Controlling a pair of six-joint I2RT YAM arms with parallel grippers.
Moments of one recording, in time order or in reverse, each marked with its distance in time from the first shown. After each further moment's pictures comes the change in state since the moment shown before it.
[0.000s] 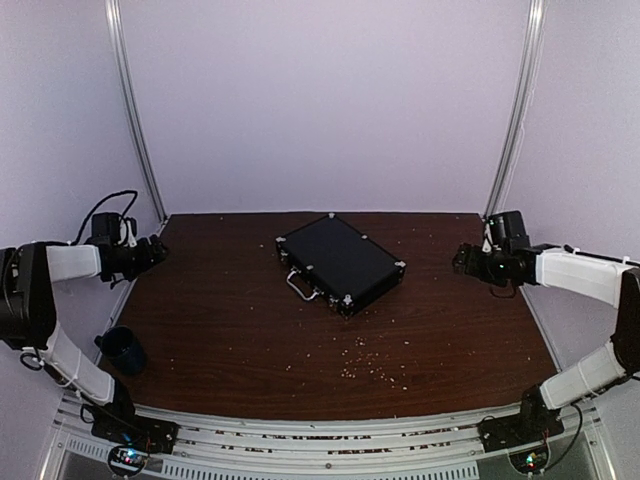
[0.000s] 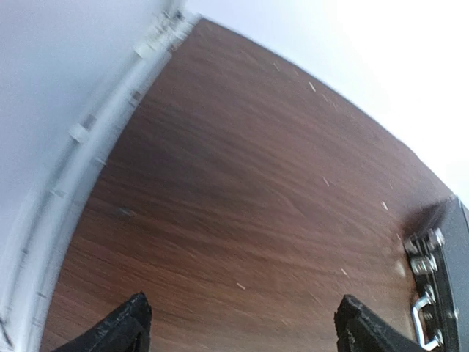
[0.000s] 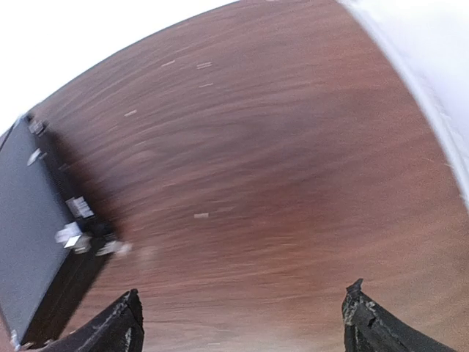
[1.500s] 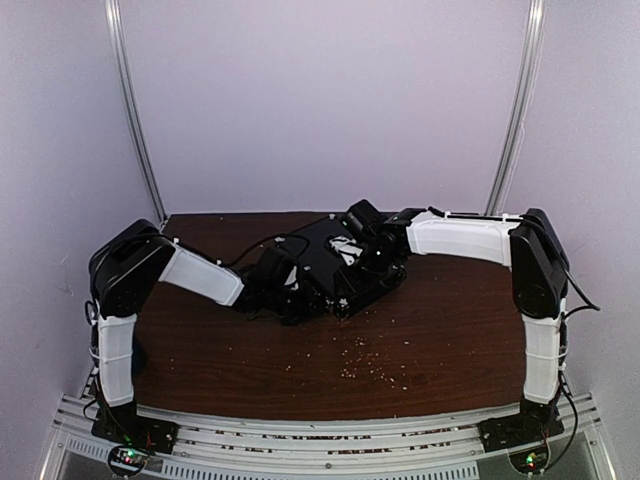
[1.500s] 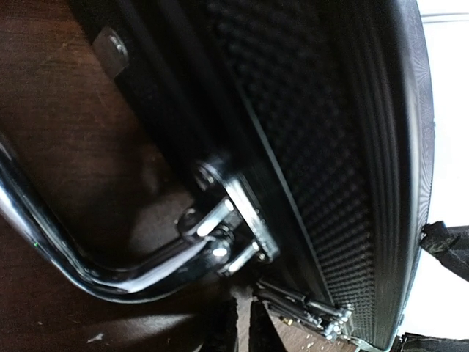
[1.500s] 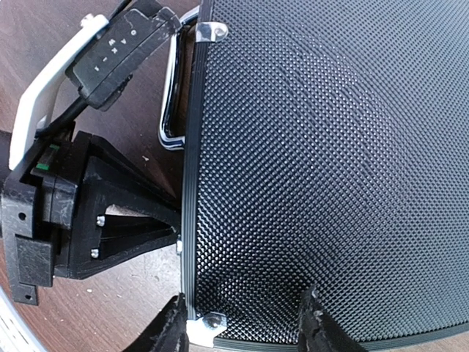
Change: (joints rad) left arm -0.970 0.570 0.294 0.238 -0.005 -0.674; right arm 0.571 0.699 0.832 -0.473 -0.204 -0.324
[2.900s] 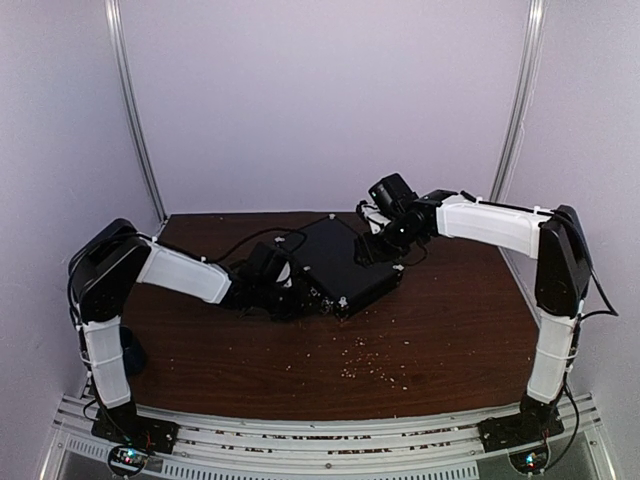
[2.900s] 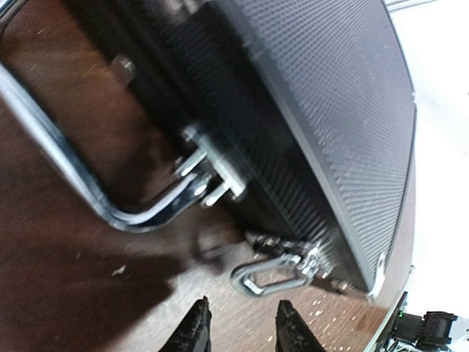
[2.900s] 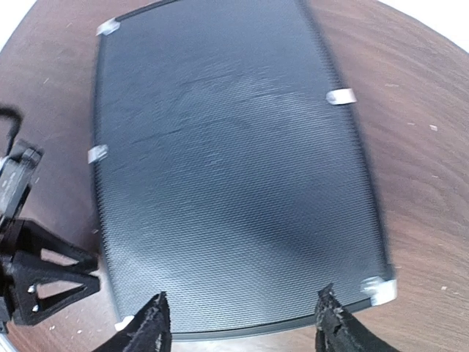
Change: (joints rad) left arm 0.000 -0.129 -0.064 -0.083 -0.026 0.124; right arm -0.108 -0.120 -0.029 0.062 0.132 0.094
